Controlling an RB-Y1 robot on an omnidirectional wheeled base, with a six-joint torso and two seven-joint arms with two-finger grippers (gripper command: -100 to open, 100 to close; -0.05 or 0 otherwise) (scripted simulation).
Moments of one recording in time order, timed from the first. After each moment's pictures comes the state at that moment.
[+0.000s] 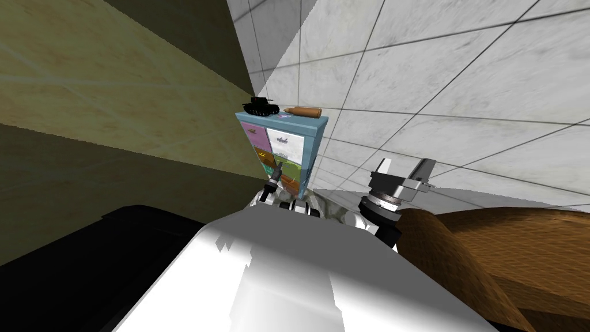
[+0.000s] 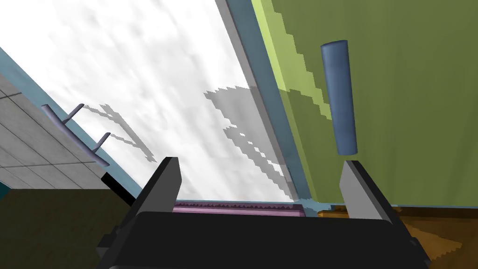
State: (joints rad) left arm 0.29 0.11 -0.10 -1.65 -0.14 -0.47 -0.03; right arm 0.51 -0.01 0.00 -2.32 -0.12 -0.60 -0.06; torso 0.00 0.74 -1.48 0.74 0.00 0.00
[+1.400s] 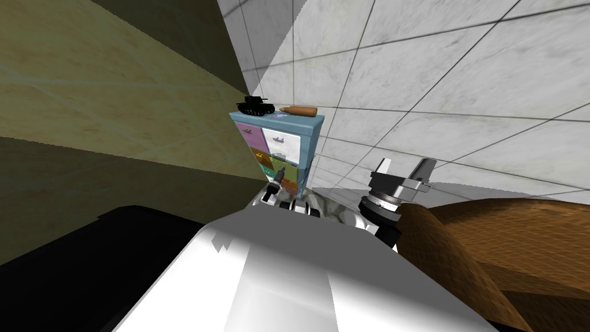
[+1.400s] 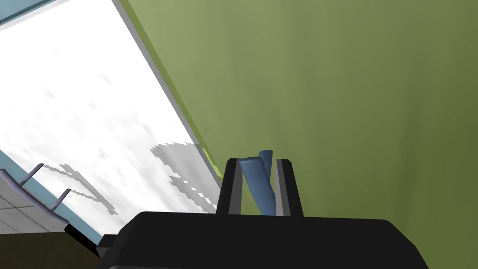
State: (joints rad) left arm 0.26 0.12 -0.14 -1.54 -0.16 -0.45 -0.03; right arm 0.51 -0.01 0.00 -2.32 -0.12 -0.60 -0.06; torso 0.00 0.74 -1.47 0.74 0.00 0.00
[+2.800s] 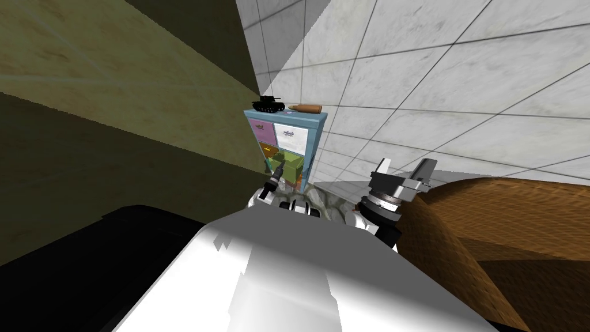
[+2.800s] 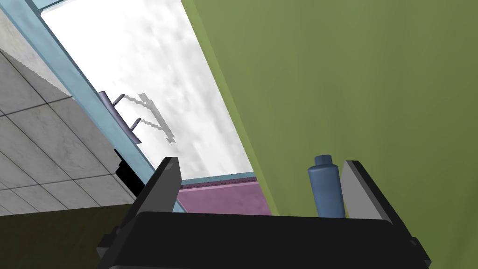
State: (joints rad) left arm 0.30 0.18 -0.16 -1.76 -0.16 -0.27 0.02; right arm 0.51 -0.01 0.00 -2.32 -0.12 -0.60 -0.06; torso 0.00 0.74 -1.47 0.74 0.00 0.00
